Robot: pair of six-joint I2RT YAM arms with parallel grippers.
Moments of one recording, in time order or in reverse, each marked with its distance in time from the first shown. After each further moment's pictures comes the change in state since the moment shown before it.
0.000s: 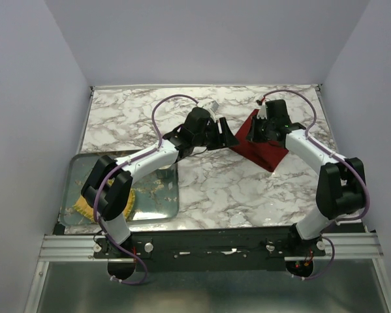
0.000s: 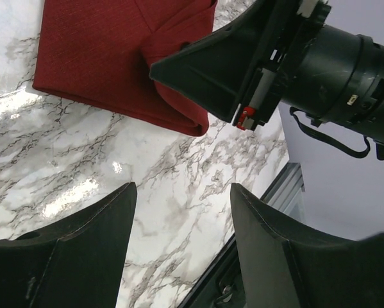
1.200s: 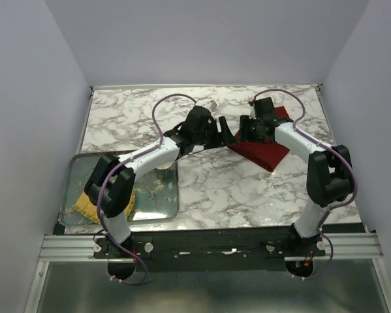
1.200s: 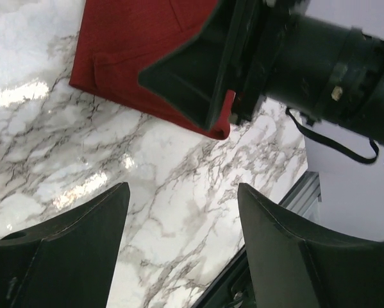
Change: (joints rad) left arm 0.020 0.005 -0.008 -0.048 -0.036 0.011; right arm 0.061 0.182 0.133 -0.083 0.122 0.028
